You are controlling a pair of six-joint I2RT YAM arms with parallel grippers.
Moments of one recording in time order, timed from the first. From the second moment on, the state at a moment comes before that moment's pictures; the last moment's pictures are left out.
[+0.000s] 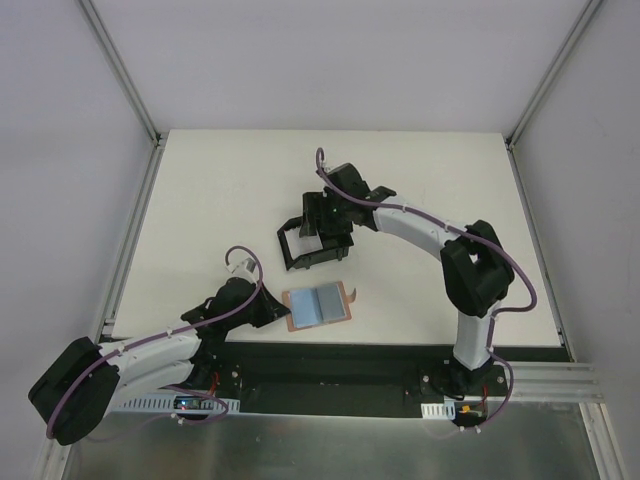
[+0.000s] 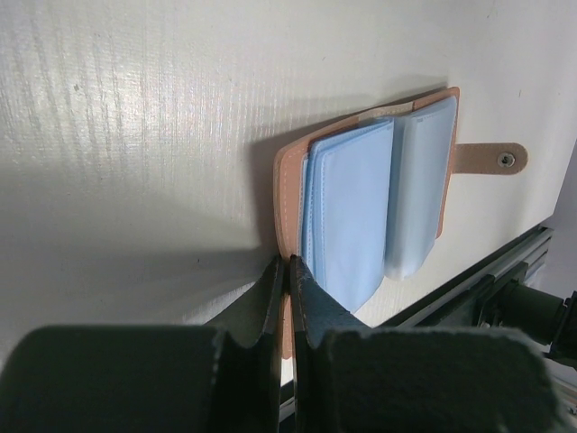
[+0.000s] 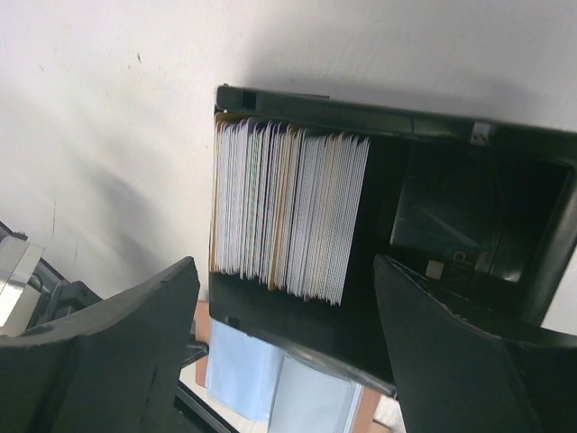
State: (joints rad) left arm -0.71 0.89 0.08 0.14 0.07 -1.07; right arm 0.71 1.89 1.44 -0.41 -0.22 0.48
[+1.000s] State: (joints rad) left arm -0.71 0.90 0.08 0.16 0.07 -1.05; right arm 0.69 2.03 1.51 -0.40 -0.37 0.51
